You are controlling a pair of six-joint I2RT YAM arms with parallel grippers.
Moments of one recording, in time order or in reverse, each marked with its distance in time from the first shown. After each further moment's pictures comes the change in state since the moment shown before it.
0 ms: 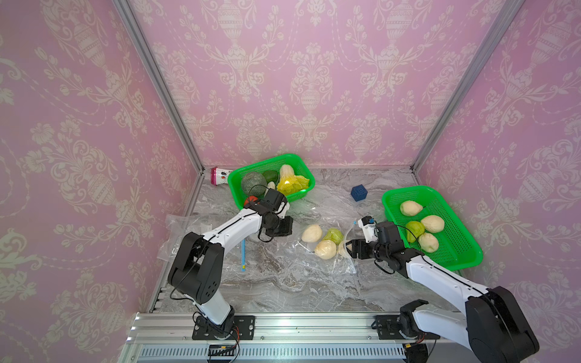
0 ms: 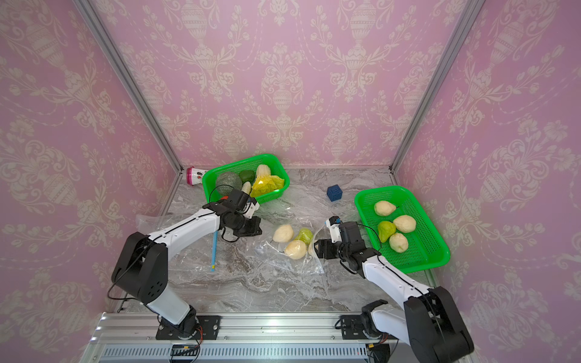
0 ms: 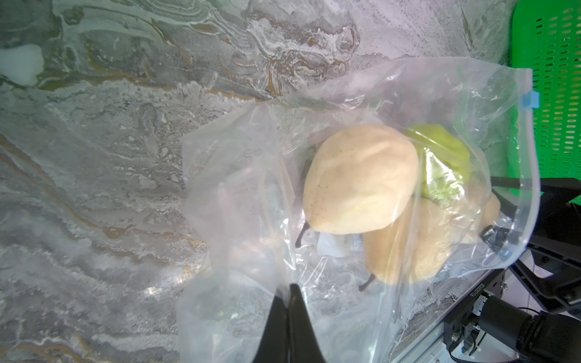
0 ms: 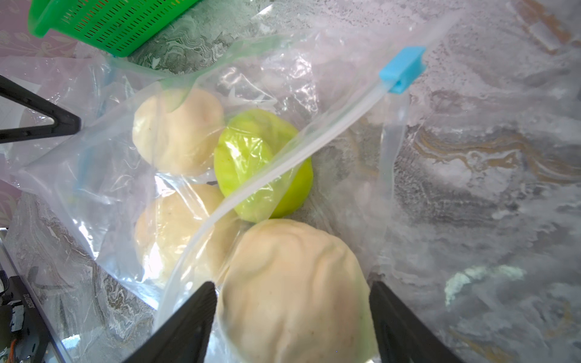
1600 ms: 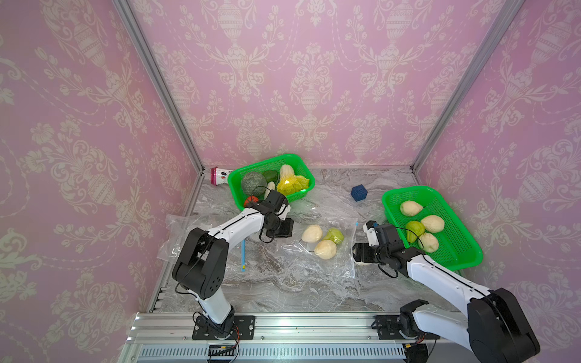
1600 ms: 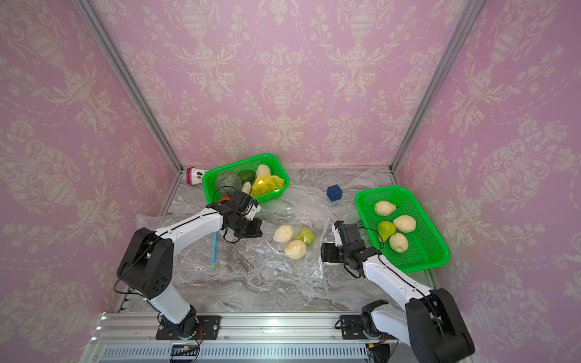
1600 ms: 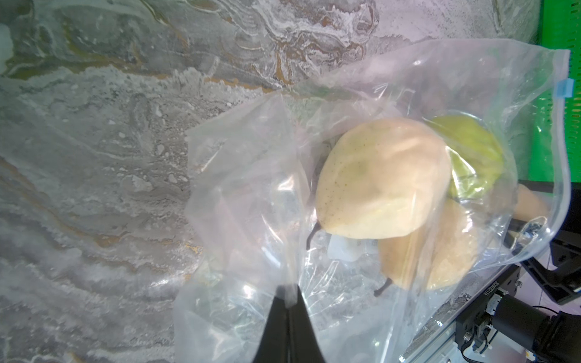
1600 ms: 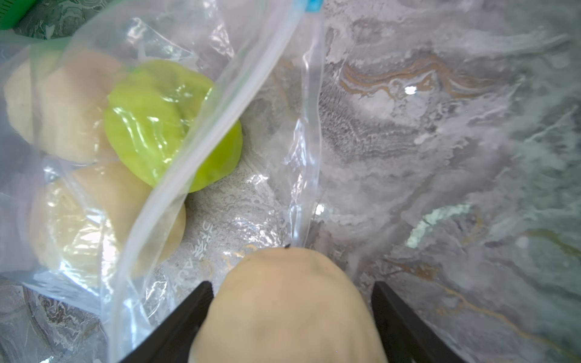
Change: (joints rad) left arm 0.000 0.045 0.001 0.002 0.001 0.027; right arm -0.022 -0.066 0.031 -0.219 0.143 0.045
